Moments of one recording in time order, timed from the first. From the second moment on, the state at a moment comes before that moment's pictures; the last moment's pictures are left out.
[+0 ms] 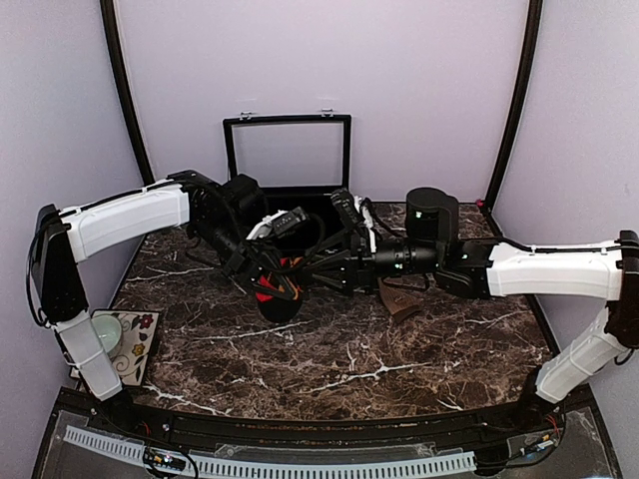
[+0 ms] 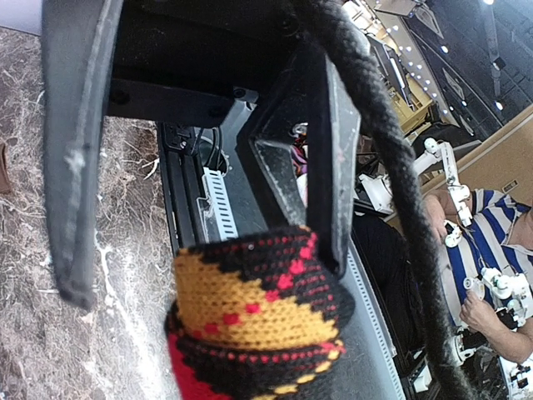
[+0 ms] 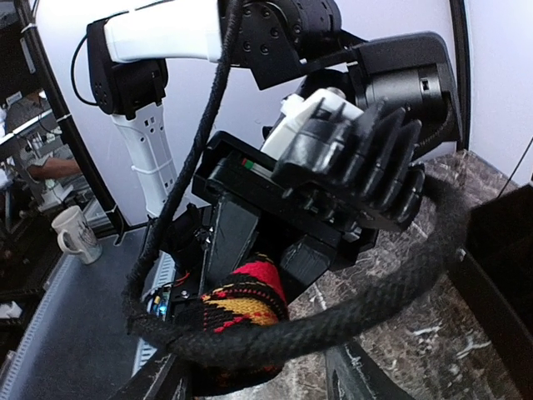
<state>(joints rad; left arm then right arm) -0.69 1.75 1.55 -1.17 1.27 0.63 0.95 1.45 0.99 0.32 -0.61 0.16</state>
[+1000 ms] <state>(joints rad) -0.77 1.51 1.41 -0.80 0.47 0.73 0.96 1.55 0.97 0.51 -0.44 0.66</state>
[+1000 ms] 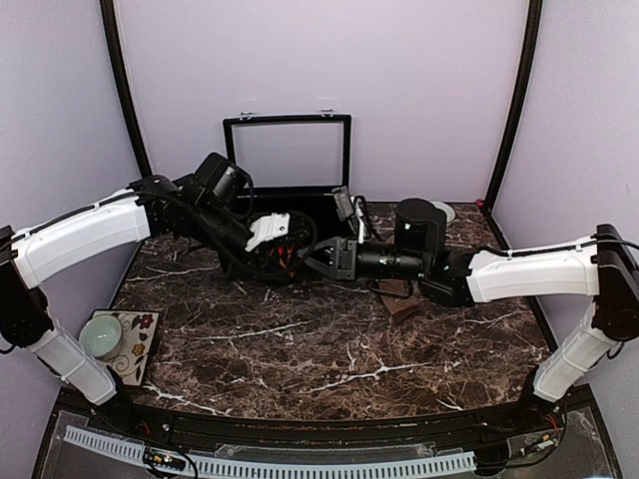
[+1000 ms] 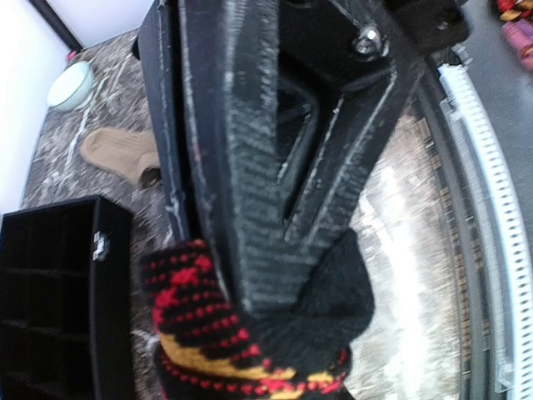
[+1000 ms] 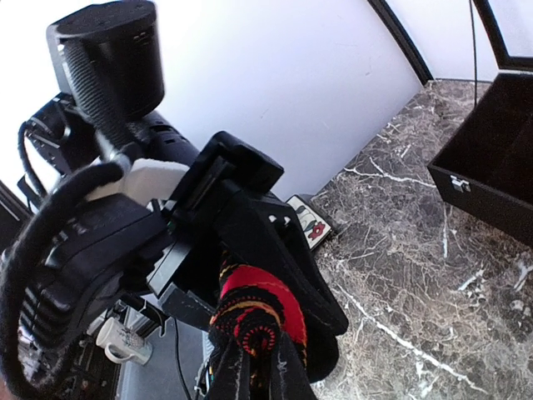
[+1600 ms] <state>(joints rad) -0.88 1.50 1.23 -0.56 -0.10 0.87 0.95 1.70 0.98 0.55 -0.35 0.99</state>
